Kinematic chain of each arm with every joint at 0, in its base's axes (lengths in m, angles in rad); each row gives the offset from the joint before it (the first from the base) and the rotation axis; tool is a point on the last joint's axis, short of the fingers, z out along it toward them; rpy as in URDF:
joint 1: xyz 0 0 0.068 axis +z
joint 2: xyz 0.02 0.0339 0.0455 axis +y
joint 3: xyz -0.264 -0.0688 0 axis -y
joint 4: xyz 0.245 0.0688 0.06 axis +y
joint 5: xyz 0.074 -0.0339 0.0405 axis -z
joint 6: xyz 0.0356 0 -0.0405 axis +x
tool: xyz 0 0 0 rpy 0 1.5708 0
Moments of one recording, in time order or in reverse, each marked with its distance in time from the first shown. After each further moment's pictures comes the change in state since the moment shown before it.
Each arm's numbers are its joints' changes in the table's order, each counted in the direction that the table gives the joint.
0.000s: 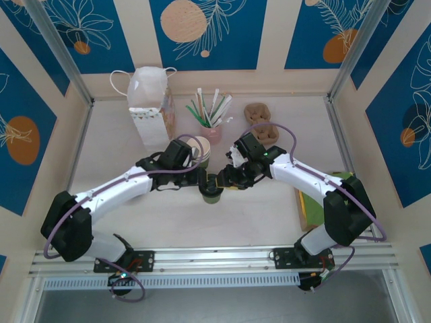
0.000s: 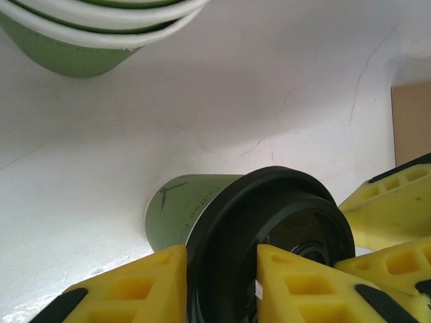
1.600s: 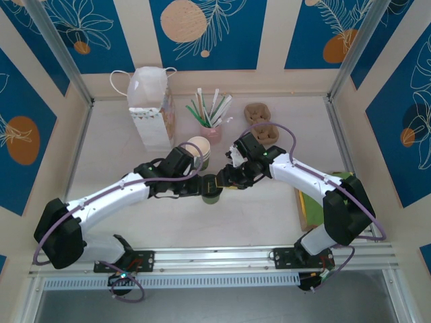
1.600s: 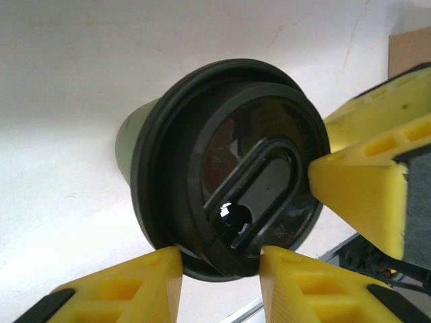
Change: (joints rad) left arm -0.088 -0.076 -0.027 0.093 0.022 -0.090; right arm 0.000 0.005 0.003 -0.005 -0.001 0.000
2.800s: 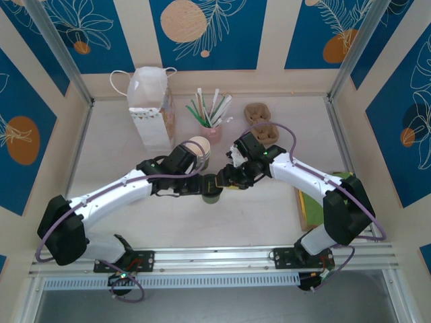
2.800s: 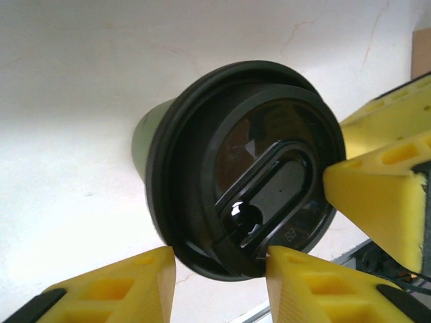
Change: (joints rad) left arm -0.007 0.039 0.068 0.081 -0.046 0.030; right arm -0.003 -0.001 0.014 0.031 0.008 0.003
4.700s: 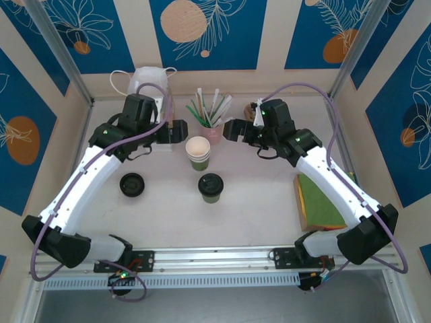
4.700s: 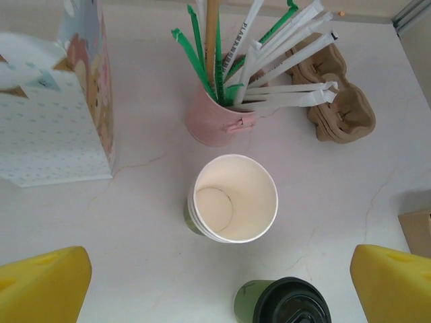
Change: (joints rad) left arm 0.320 -0.022 0.525 0.233 -0.200 0.351; right arm -0.099 -0.180 0.274 -0.064 0.346 -0.006
